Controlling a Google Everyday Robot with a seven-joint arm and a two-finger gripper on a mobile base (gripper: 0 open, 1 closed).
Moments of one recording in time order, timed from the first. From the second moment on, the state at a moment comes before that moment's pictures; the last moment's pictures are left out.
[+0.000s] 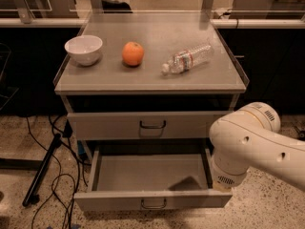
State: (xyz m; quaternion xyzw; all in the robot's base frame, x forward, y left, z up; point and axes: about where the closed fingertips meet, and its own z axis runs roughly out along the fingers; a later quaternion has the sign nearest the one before) arm 0.393 -0.198 0.656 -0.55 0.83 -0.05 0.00
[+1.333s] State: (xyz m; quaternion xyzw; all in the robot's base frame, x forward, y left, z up) arm 0.360 -0.170 0.540 -0.53 0.85 -0.02 -0.05
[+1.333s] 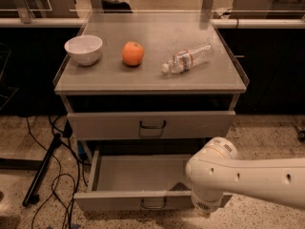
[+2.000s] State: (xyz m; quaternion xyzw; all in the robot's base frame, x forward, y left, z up) arm 0.377 -0.160 0.491 -0.53 0.85 -0.02 -0.05
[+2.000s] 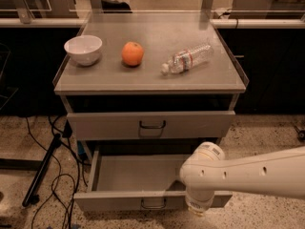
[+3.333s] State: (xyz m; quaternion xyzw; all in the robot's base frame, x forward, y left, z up) arm 0.414 -0.159 0.439 -0.53 0.85 -0.04 -0.03
